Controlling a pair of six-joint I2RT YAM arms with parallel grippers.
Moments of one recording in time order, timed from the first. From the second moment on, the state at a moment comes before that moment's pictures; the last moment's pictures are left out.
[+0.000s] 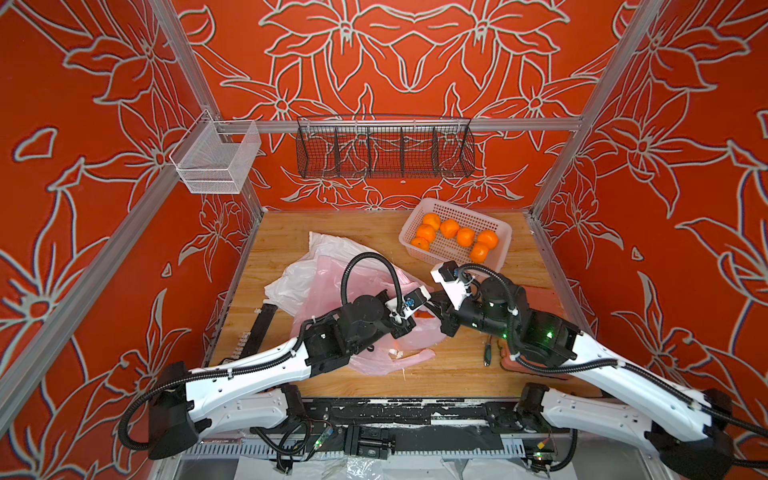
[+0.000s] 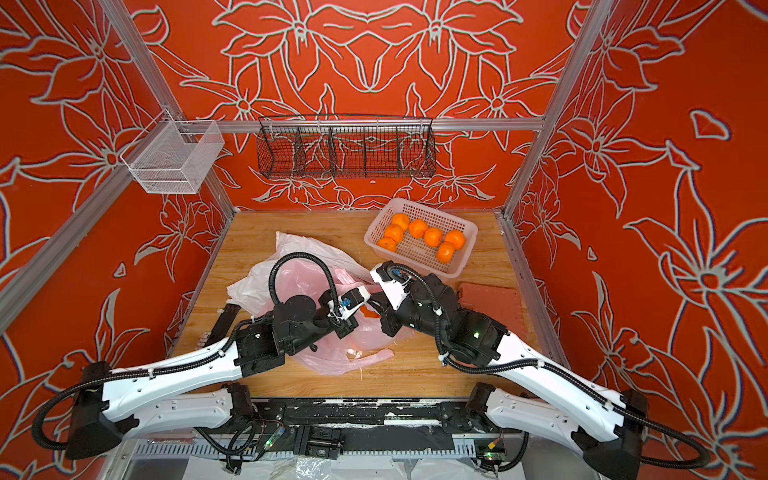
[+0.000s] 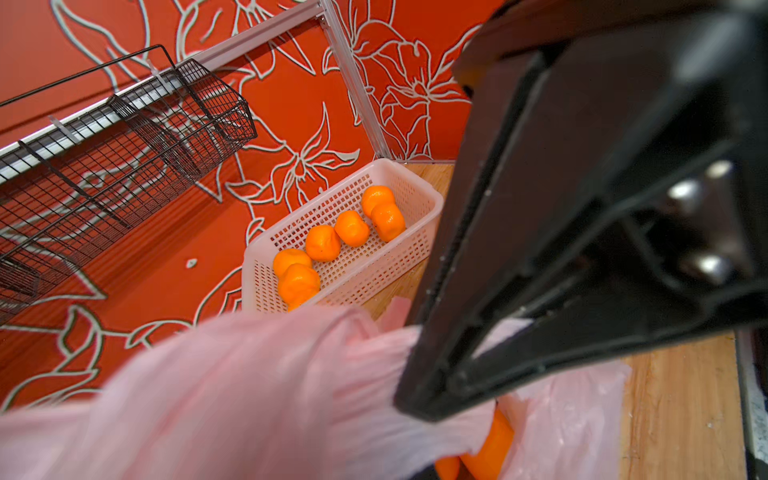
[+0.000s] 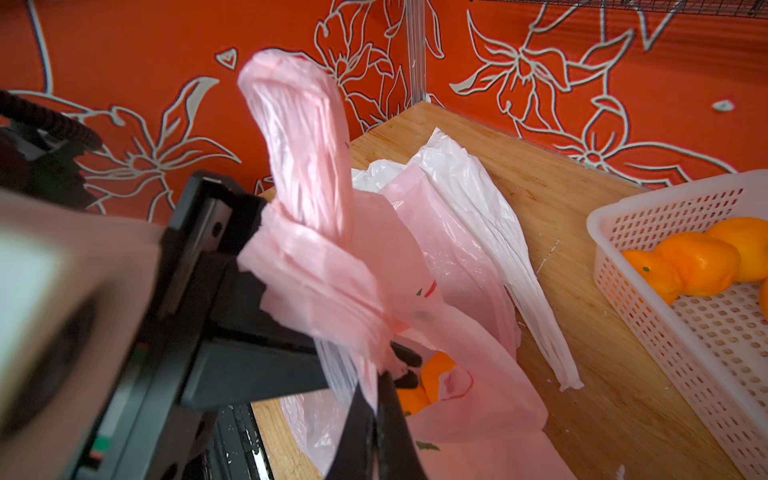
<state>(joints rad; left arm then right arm) -1.03 1.06 0.79 0.05 -0.22 0.36 0.94 0.93 0.93 -0.35 -0.05 0.19</state>
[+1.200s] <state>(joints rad) -1.01 1.05 0.74 0.03 -0.18 0.77 0.94 1.31 1.67 -0.87 -0.09 0.21</state>
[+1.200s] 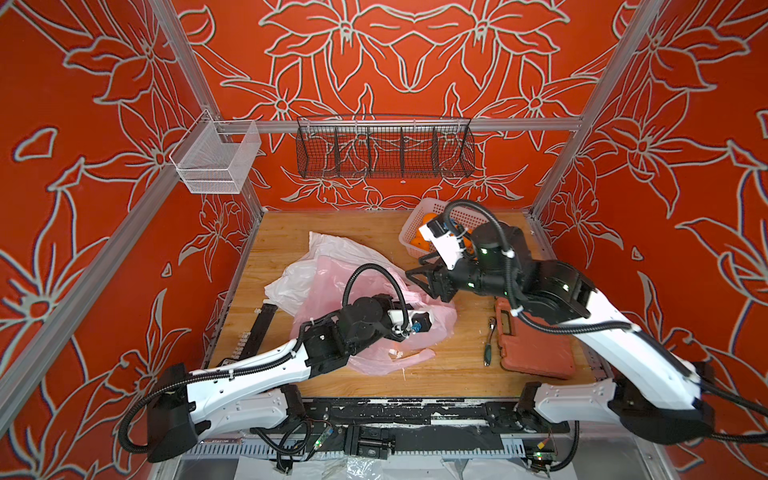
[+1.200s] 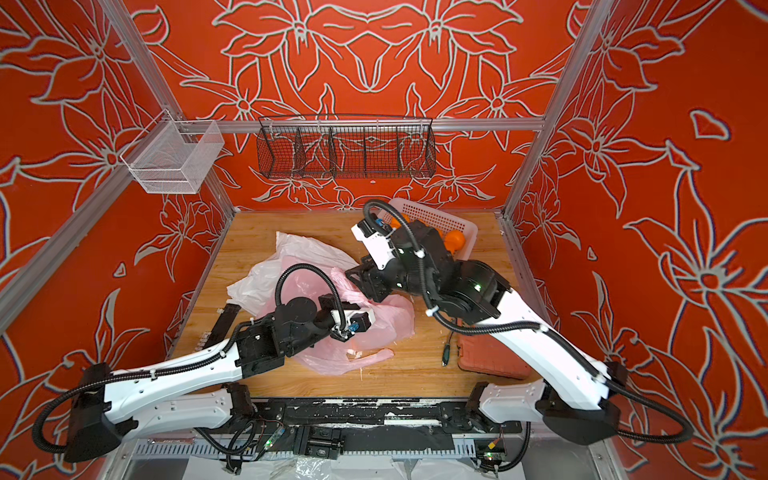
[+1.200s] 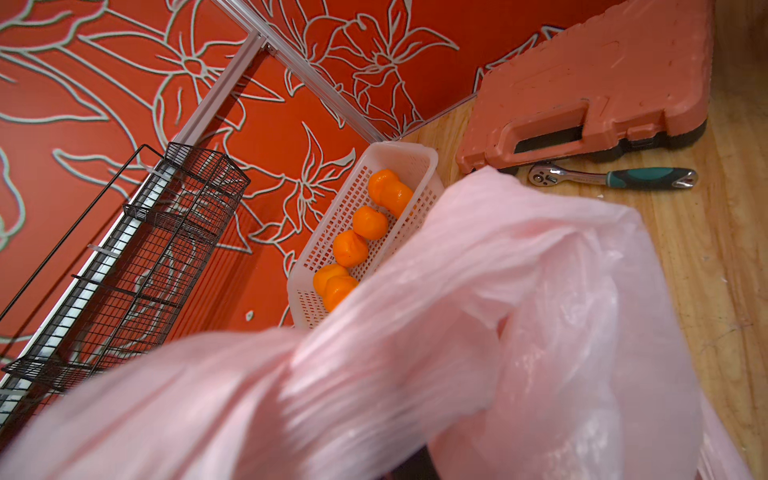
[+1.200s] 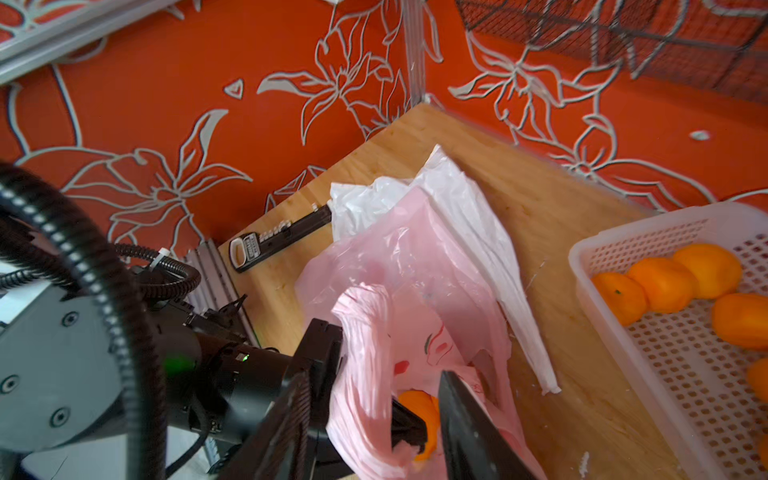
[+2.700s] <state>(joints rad) -0.97 0.91 0.96 -0.56 -0.08 0.15 0.91 1.34 1.47 -0.70 0.28 0.30</state>
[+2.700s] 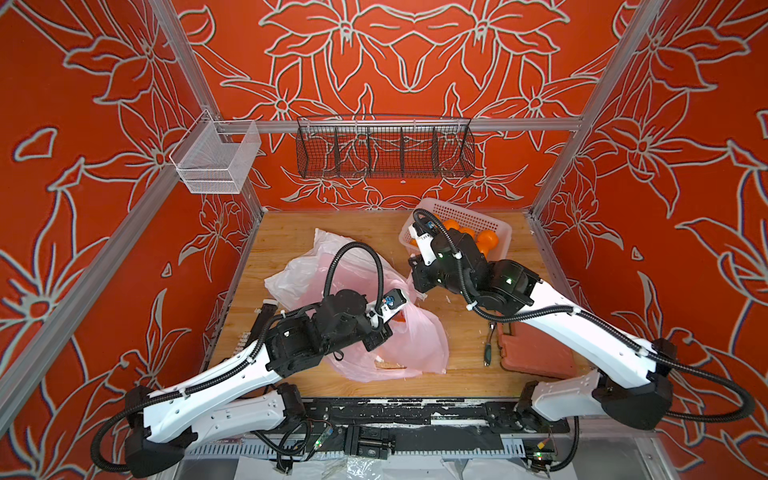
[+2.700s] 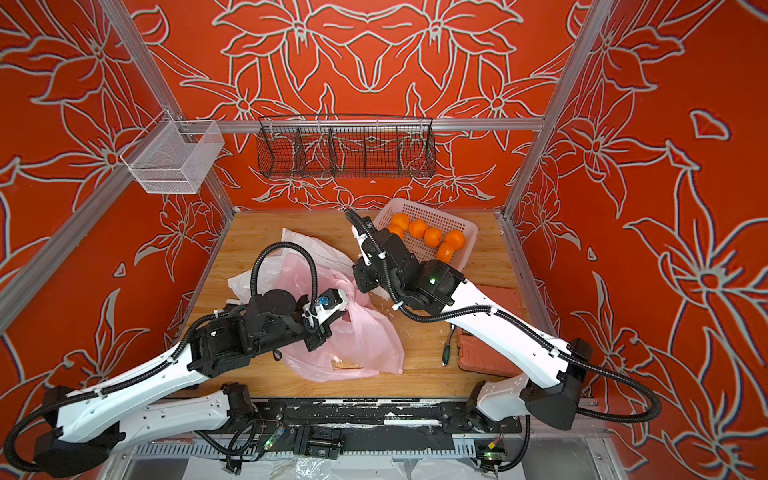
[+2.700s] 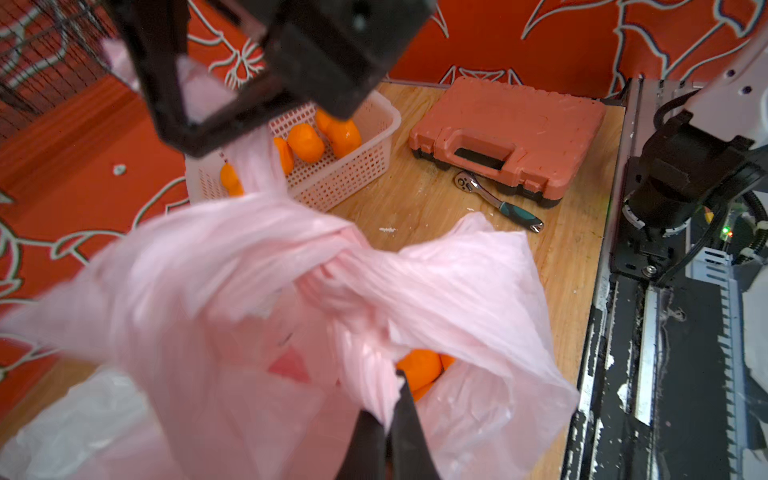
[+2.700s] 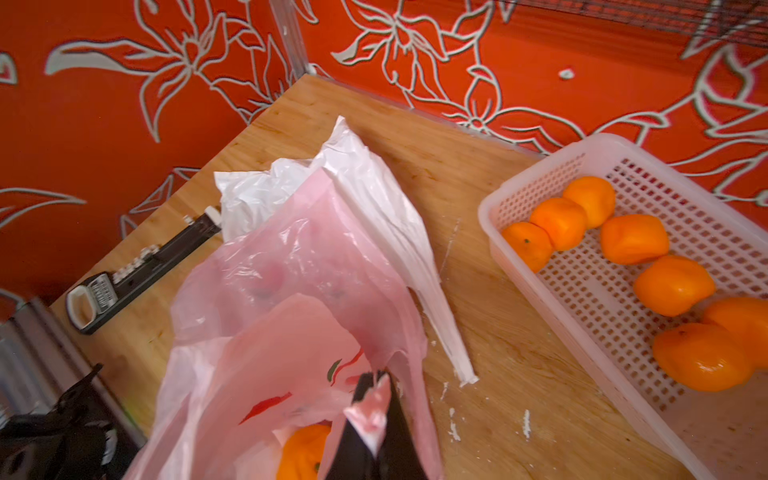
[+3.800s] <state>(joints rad) -0.53 0.79 0.89 -0.68 0.16 -0.14 0.33 1.33 1.34 -0.75 0.08 0.34</state>
